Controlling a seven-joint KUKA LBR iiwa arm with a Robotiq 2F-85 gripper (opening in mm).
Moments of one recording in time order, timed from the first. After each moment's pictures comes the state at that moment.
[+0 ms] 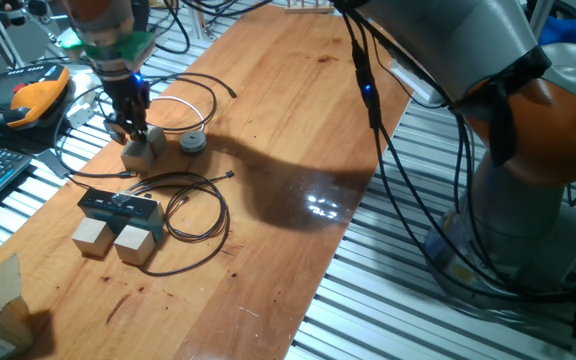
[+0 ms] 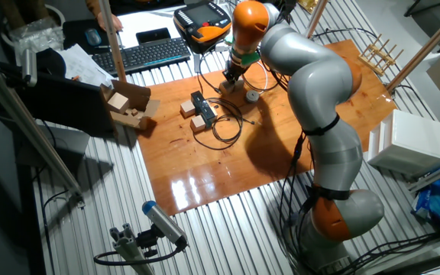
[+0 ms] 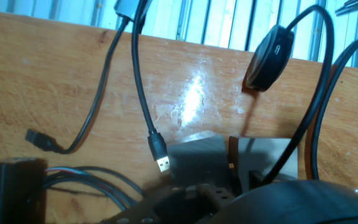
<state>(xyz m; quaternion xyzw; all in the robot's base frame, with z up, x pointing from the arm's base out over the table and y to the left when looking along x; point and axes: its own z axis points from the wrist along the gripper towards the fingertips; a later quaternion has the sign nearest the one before) 0.729 0.062 0.088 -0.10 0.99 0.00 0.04</state>
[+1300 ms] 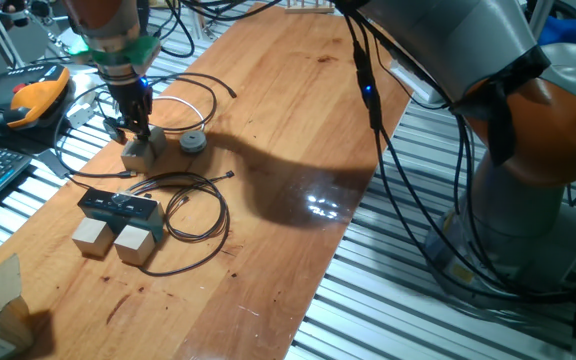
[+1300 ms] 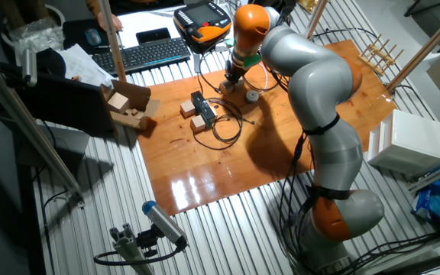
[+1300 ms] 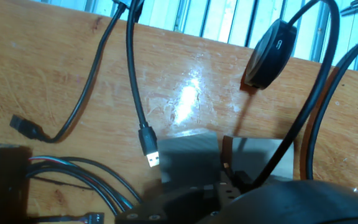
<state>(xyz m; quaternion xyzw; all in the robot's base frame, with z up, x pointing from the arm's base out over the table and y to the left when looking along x) 0.726 0.053 0.082 -0.13 0.99 0.00 0.04</state>
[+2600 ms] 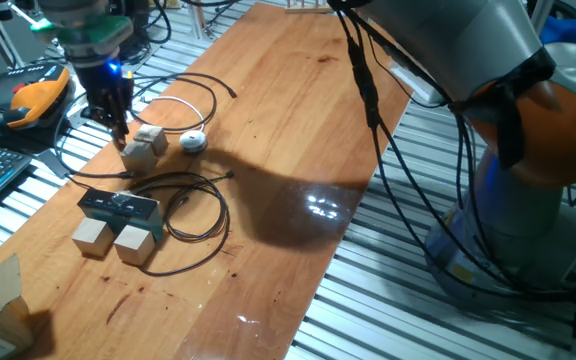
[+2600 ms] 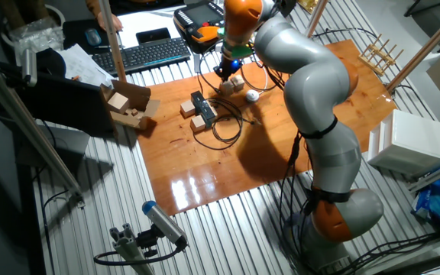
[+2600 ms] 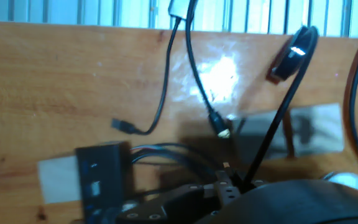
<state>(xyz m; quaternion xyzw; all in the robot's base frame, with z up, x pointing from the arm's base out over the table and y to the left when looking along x) 0.690 0.134 0.154 -0.03 1.00 0.03 0.00</state>
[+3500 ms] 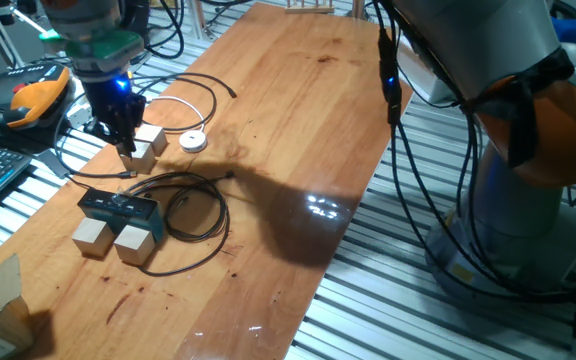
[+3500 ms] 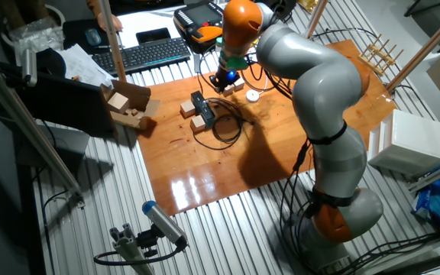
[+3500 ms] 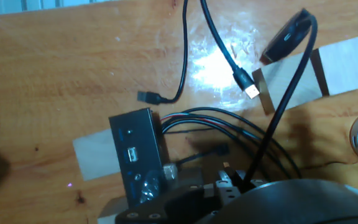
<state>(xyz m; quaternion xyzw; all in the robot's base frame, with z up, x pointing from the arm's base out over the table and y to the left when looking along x) 0.657 0.153 0.155 0.02 1.00 0.05 0.00</state>
